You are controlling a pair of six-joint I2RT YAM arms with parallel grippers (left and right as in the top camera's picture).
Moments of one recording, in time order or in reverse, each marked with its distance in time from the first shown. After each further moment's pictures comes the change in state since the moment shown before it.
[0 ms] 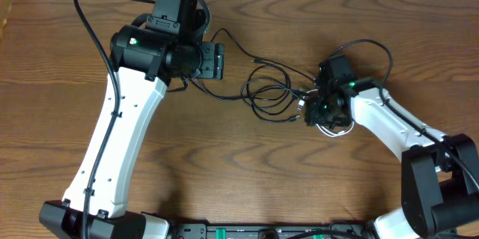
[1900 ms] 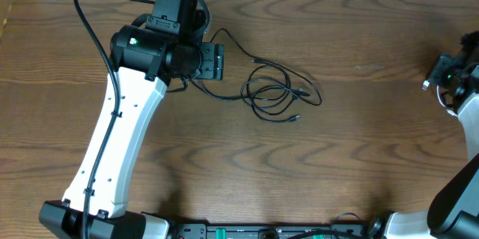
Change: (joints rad) left arm 0.000 0.000 0.000 -0.006 0.000 0.000; right arm -0.750 -0.089 0.089 0.366 0.047 -0.289
